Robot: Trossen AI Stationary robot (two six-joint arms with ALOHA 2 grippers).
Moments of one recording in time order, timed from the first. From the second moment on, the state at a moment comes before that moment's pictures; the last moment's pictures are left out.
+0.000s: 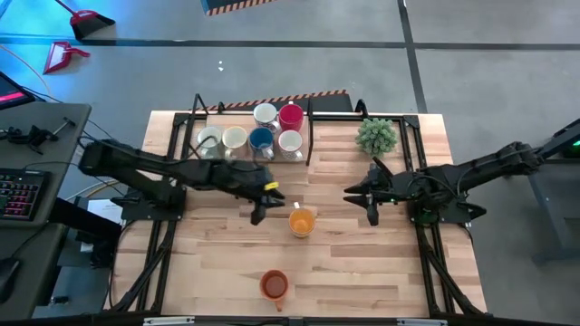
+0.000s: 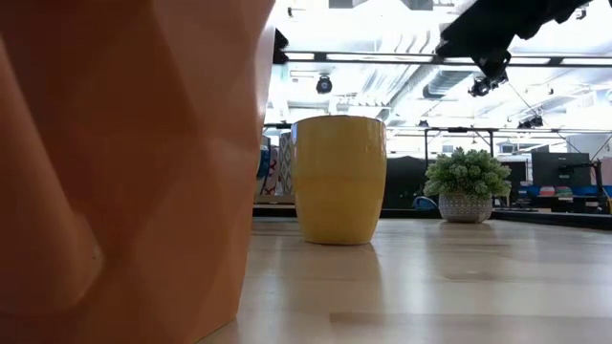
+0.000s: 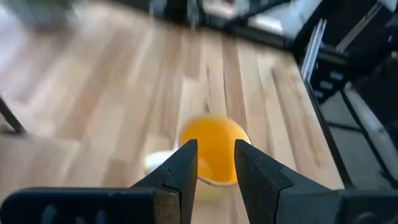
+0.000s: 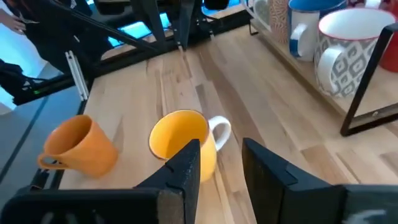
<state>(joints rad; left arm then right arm) -0.07 1.34 0.89 -0.06 0.05 -0.28 0.27 0.83 0.61 -0.20 0.29 0.42</state>
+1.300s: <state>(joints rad) -0.08 1.88 1.50 -0.66 0.01 -0.39 0.27 0.58 0.61 -0.59 0.14 0.42</state>
